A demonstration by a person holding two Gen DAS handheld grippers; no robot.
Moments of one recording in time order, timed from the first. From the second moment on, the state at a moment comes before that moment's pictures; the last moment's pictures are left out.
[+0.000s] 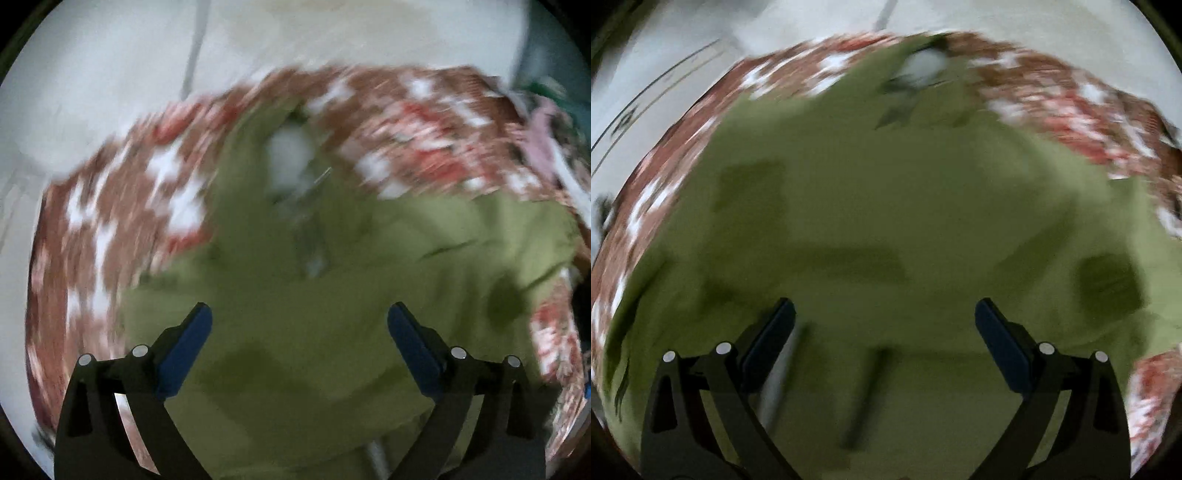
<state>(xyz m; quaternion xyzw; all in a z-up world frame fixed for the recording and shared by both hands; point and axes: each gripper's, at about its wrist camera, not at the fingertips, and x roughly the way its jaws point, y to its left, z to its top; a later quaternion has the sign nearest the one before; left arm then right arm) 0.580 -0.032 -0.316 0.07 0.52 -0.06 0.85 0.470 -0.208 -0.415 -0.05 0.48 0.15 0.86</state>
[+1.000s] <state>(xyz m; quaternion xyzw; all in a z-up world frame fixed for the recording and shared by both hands) 0.544 -0.134 -0.353 0.08 0.50 -0.14 0.85 0.529 -0.591 -0.371 0.18 0.48 -0.08 0.85</state>
